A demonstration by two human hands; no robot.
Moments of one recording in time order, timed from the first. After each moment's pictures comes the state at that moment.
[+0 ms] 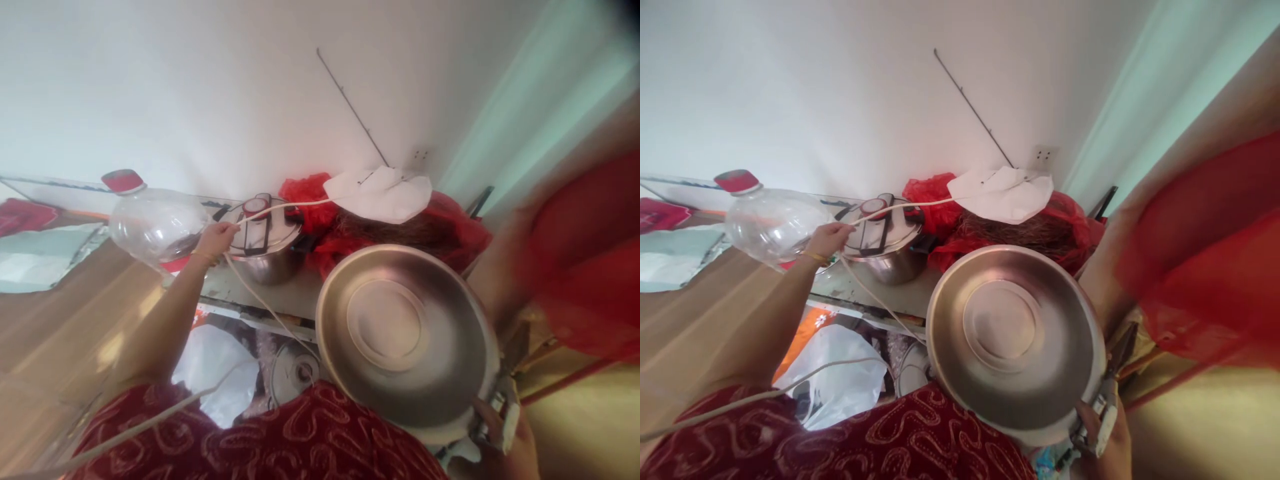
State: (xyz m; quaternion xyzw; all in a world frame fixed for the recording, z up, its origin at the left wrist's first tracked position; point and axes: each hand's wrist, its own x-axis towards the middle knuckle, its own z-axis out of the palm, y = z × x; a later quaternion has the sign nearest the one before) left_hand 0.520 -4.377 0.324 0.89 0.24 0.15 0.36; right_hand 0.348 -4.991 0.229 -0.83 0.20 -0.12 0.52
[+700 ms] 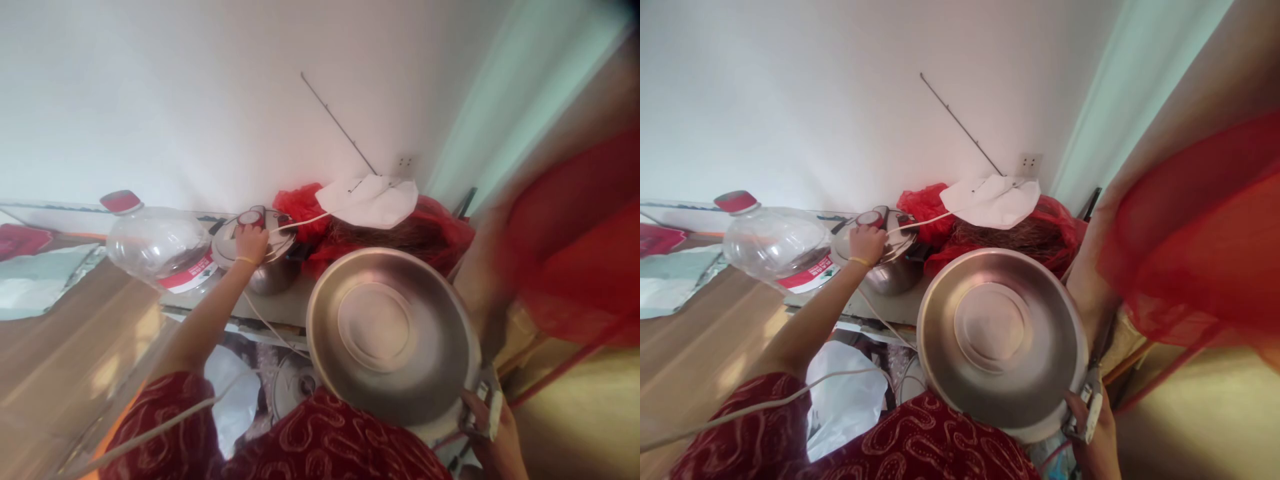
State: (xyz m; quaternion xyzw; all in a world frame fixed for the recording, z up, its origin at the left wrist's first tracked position) left_hand 0.562 -4.453 0.318 0.98 0.08 0.18 -0.01; right_hand 0.358 -4.973 0.216 -0.80 0.19 -0.17 0.55
